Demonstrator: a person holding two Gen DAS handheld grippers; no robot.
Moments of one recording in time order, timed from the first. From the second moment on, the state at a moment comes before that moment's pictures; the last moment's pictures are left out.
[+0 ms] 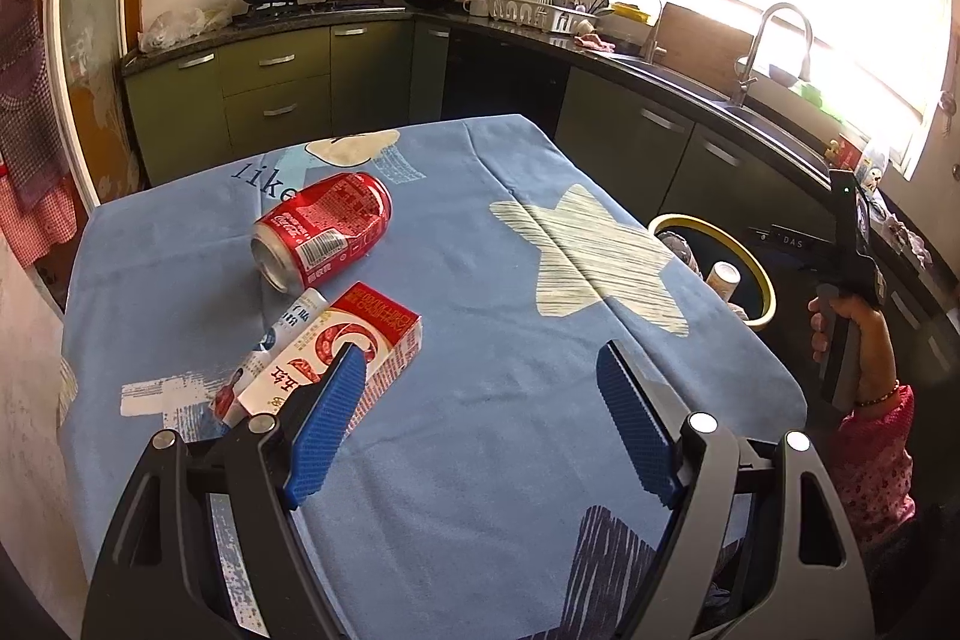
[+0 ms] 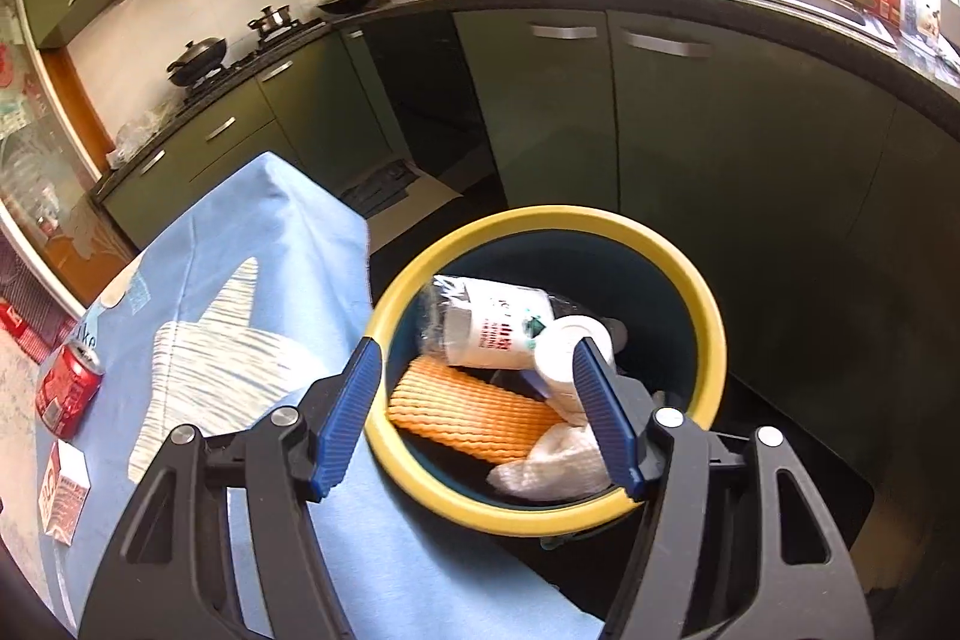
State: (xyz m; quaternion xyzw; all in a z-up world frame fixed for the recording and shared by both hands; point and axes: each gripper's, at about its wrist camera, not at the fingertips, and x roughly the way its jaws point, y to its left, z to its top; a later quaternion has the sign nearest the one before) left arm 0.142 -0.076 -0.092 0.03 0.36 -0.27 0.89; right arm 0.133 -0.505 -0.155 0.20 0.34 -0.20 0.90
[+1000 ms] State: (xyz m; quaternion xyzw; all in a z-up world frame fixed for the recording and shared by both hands) left arm 0.230 -0.061 -0.152 0.11 0.41 -0.30 0.86; right arm 0.160 -0.466 -0.161 0.17 0.37 -0.17 0.90
